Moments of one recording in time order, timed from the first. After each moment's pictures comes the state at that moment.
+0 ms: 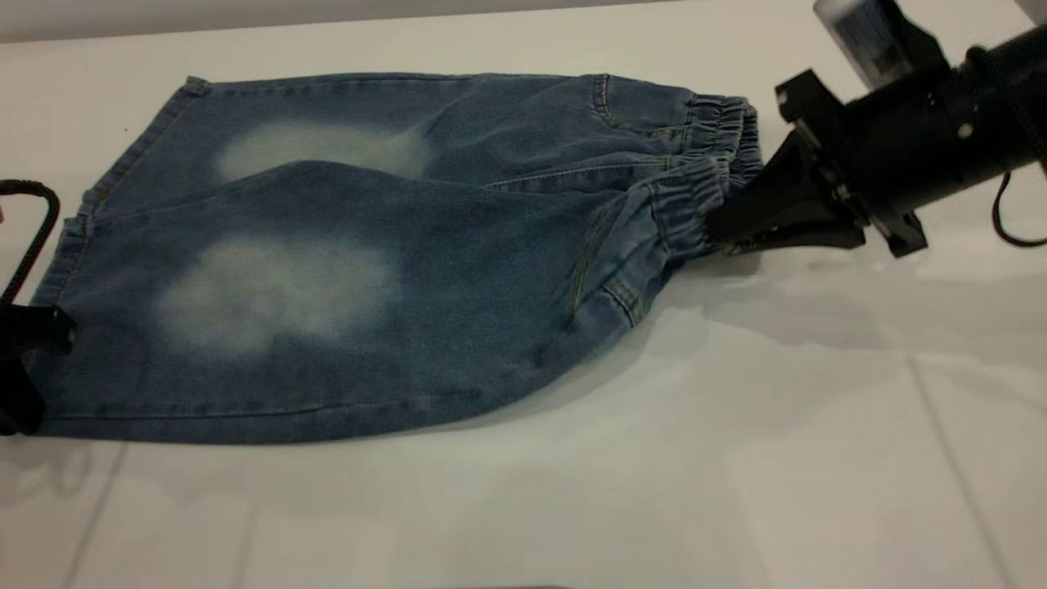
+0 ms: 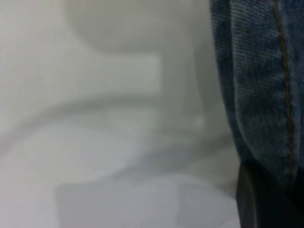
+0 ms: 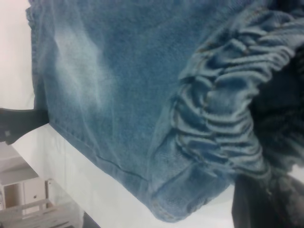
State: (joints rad) left arm 0.12 1.91 -0.55 -0.17 -0.01 0.15; right arm 0.07 2.15 -0.87 1.61 0.85 -1.36
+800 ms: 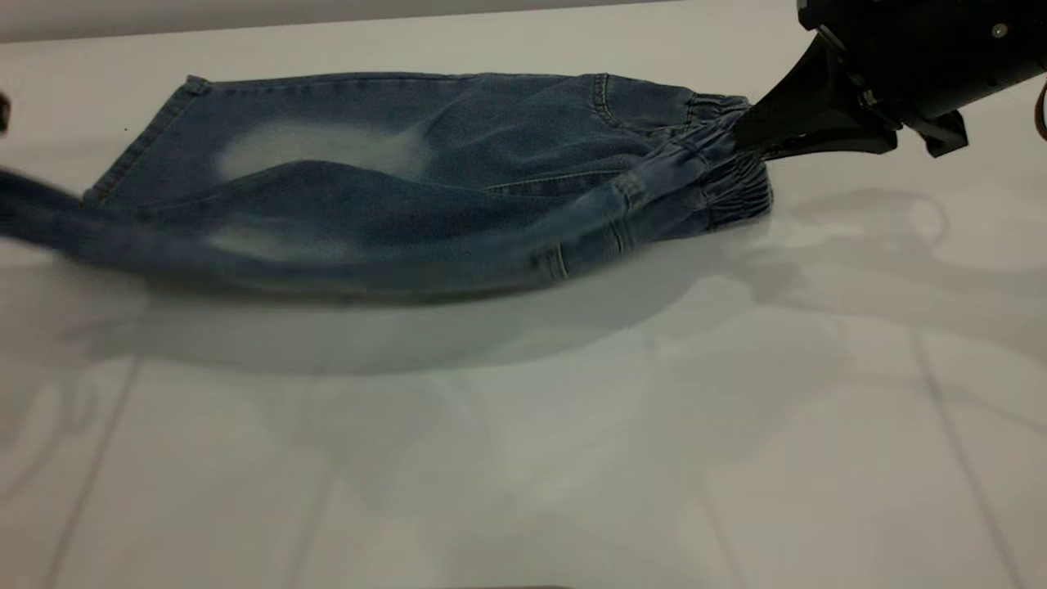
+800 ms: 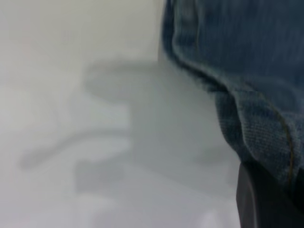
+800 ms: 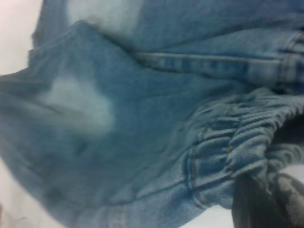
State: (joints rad) left arm 0.12 1.66 -0.76 -0.17 0.23 0.15; right arm 0.06 1.99 -0.89 1.61 0.71 -1.35
